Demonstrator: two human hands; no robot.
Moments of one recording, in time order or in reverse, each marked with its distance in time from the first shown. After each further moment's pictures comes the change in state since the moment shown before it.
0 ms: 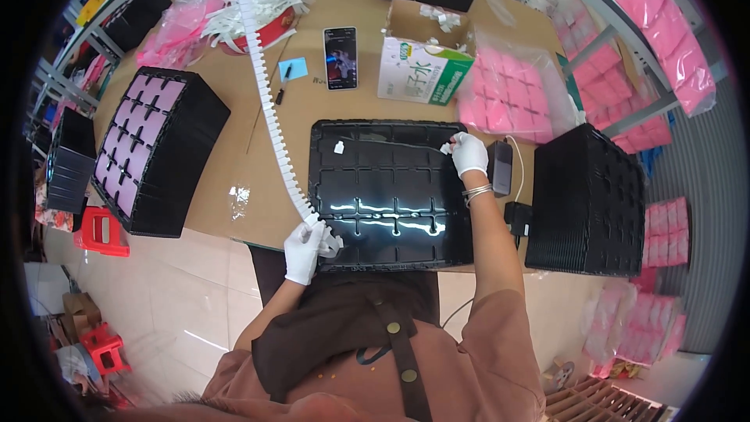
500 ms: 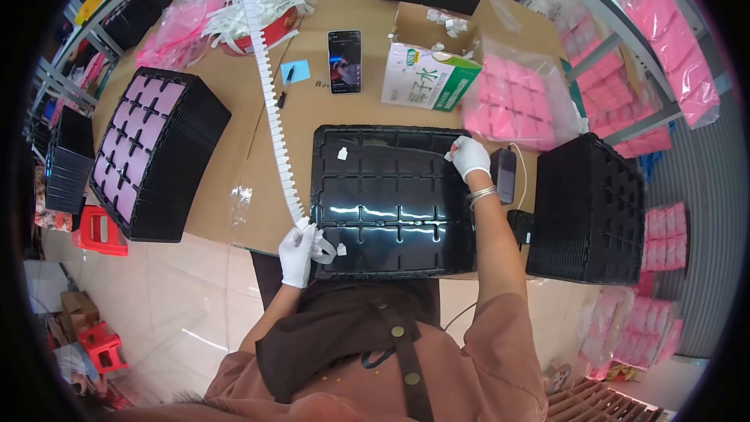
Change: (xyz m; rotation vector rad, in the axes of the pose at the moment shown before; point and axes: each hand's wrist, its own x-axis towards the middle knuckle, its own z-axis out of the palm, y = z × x) left_hand 0.005 0.020 -0.010 -0.069 0.063 -0.095; right_hand 0.018 -0.012 -0.003 -0.124 -0.259 0.014
